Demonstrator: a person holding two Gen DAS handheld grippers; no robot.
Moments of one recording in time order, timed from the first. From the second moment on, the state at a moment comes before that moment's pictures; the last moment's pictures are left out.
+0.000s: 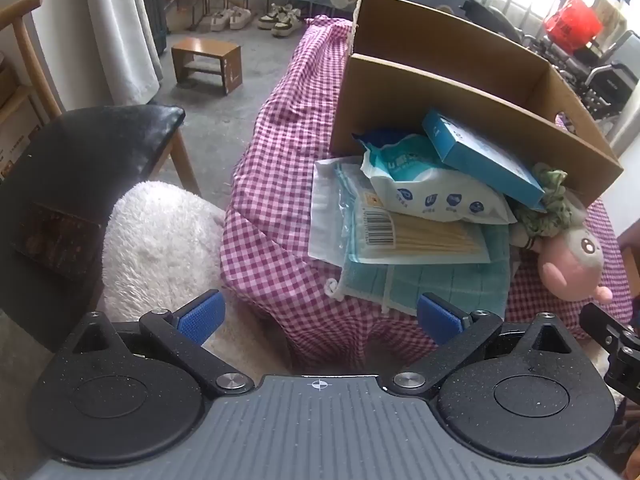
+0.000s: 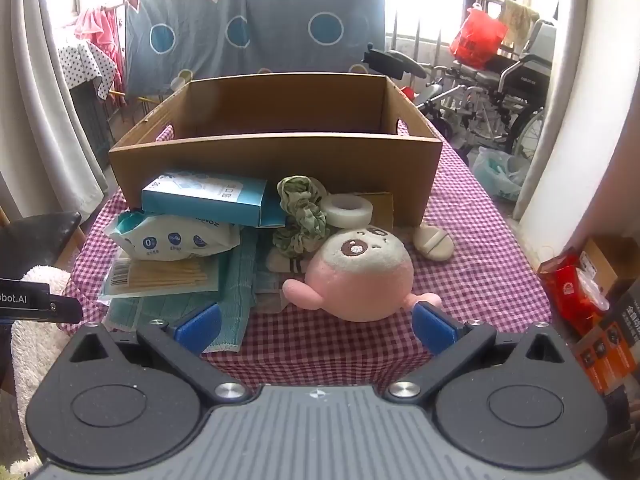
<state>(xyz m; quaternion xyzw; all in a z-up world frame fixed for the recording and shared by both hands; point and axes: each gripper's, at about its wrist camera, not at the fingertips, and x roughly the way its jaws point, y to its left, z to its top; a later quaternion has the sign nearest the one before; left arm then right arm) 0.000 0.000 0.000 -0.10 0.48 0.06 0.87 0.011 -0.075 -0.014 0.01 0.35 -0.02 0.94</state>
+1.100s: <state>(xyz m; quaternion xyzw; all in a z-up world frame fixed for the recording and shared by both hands) 0.015 -0.021 -0.009 -0.05 0.51 0.05 0.86 0.027 -0.078 -0.017 0.01 0.38 -0.01 0.92</state>
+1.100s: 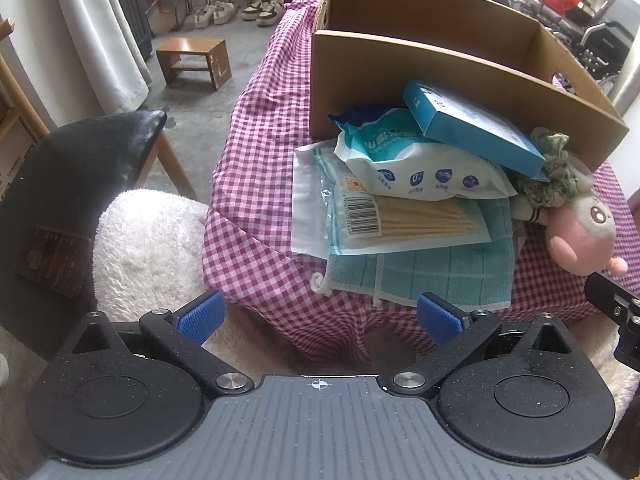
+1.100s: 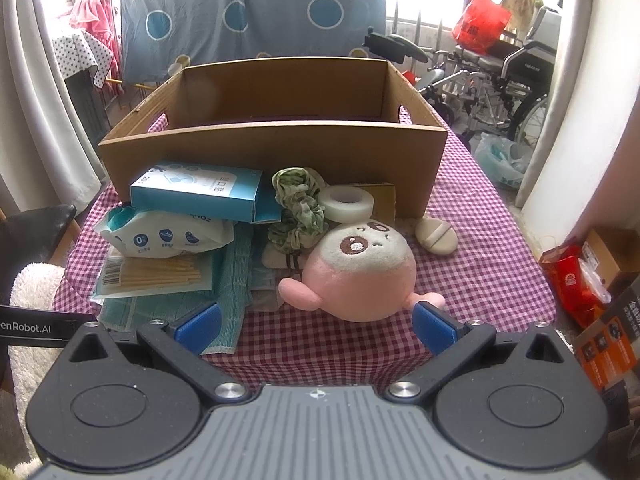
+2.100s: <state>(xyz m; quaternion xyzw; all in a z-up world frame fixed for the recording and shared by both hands) 0.015 -0.023 -0.012 -0.04 0.51 0.05 0.86 0.027 -0.078 -0.016 0.01 0.38 -0.01 0.92</state>
